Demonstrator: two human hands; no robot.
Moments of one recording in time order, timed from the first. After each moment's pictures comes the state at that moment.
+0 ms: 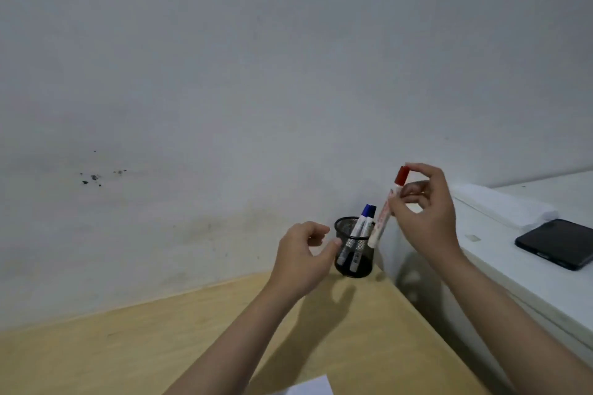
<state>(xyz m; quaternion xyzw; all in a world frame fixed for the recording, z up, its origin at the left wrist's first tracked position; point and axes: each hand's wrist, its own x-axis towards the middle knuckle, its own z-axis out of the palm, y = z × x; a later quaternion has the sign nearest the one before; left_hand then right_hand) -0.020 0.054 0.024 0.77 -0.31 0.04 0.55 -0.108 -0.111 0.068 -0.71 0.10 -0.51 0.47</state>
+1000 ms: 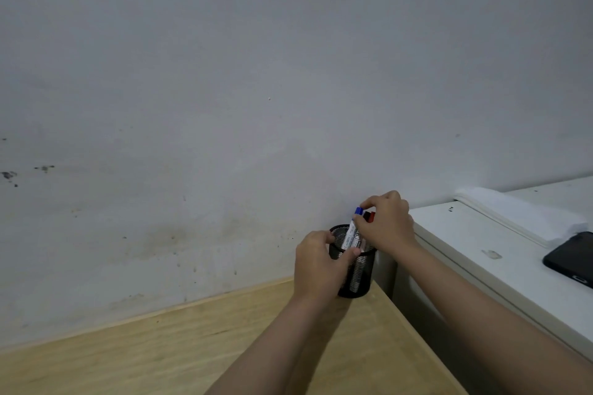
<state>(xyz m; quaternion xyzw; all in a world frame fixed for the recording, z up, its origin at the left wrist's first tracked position) 0.038 -0.047 -0.028 0.79 -0.27 0.10 0.53 0.014 -0.184 0.012 -0.89 0.28 -0.31 0.19</state>
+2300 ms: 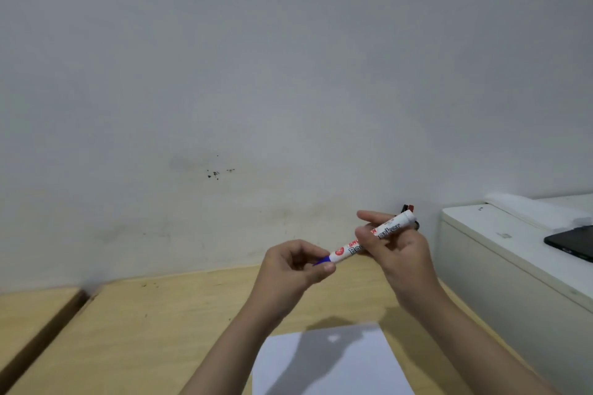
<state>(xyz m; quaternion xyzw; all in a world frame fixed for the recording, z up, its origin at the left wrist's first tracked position) -0.120 0.226 0.063 0.66 -0.28 -0.07 0.69 -0.185 0.069 0.075 -0.64 -0.05 -0.34 0.69</state>
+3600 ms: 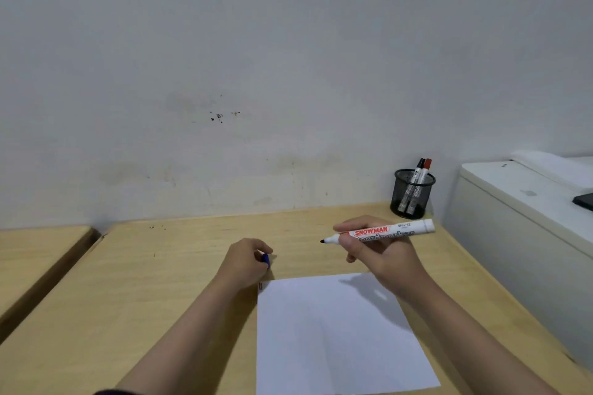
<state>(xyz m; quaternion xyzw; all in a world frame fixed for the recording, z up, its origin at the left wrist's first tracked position) -0.034 0.281 -0.048 0.92 -0.11 -0.05 0.38 -0.177 0.081 0.014 -0.73 -0.09 -0.22 0.64</state>
